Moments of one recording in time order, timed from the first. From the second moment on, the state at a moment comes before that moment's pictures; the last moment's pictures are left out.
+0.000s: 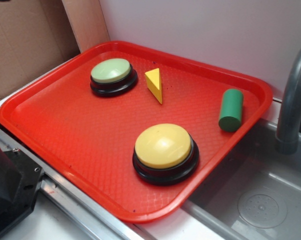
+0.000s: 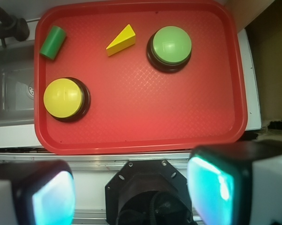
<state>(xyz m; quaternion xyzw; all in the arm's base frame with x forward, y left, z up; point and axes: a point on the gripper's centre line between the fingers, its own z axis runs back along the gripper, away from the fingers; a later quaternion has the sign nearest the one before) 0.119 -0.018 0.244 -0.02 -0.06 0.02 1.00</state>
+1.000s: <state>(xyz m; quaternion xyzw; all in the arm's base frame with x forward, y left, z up) 0.212 -0.024 0.170 -0.01 -0.14 0.30 0.94</state>
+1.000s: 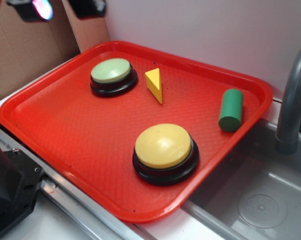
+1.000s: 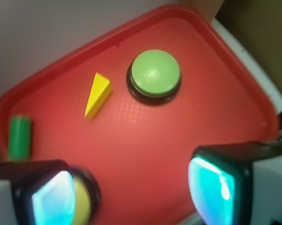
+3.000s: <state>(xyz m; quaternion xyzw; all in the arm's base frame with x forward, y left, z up) 0.295 -0.026 0.057 -0.01 -0.10 0.32 0.94</state>
